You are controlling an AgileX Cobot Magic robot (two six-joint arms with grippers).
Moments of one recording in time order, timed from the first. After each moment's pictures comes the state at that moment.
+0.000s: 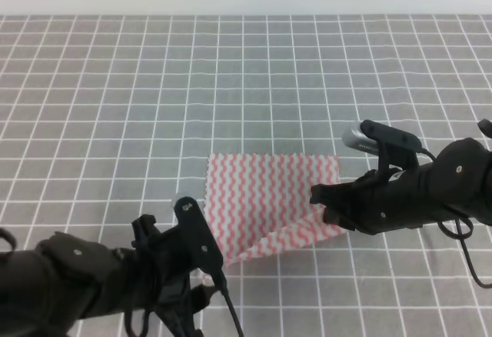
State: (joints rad) left arm -0.65 1.50 -0.58 -1.39 0.11 1.90; right arm 0.48 1.69 -0.90 0.74 0.31 -0.12
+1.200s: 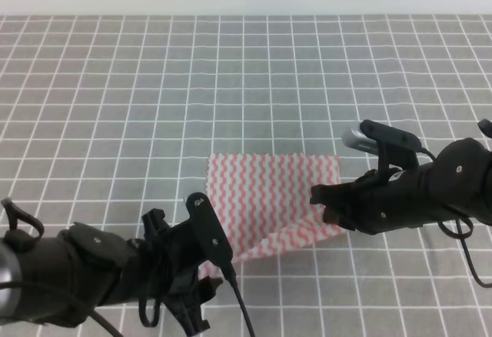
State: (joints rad) left arm -0.65 1.60 -0.62 -1.42 0.06 1.96; right arm 0.48 1.69 -0.90 0.74 0.31 -0.13
